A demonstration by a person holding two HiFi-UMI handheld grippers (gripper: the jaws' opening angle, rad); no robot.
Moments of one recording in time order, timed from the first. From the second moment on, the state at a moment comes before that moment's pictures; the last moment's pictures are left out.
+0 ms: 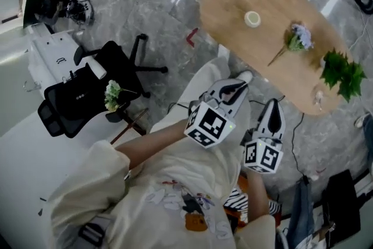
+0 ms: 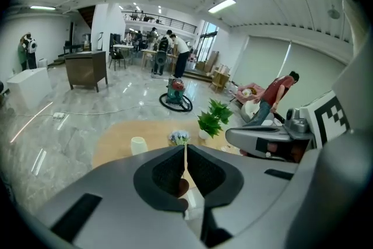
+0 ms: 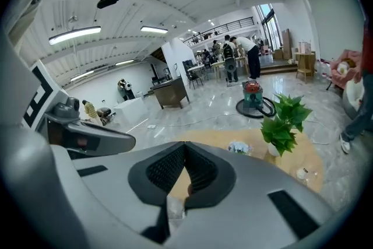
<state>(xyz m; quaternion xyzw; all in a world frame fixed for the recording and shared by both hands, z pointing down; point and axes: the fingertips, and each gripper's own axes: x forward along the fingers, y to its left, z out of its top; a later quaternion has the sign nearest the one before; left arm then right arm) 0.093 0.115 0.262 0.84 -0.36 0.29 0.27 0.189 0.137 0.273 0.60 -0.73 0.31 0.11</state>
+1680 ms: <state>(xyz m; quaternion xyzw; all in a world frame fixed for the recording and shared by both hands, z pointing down) 0.074 0.020 0.464 0.81 -0.37 0.30 0.33 0.214 0.015 0.562 0.60 -0.63 0.47 0.17</state>
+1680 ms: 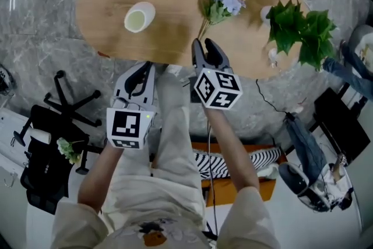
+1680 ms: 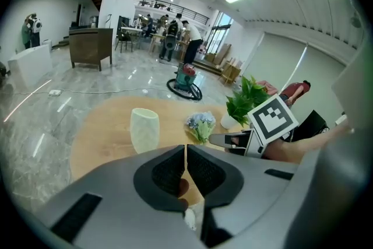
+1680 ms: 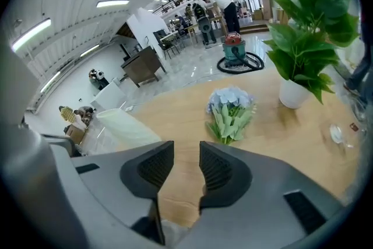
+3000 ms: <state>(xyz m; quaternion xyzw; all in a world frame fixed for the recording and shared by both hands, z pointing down) 0.079 0.016 0.528 0.80 -0.37 0.31 0.36 0.279 -0.019 0.666 0.63 -0.50 0.55 0.21</state>
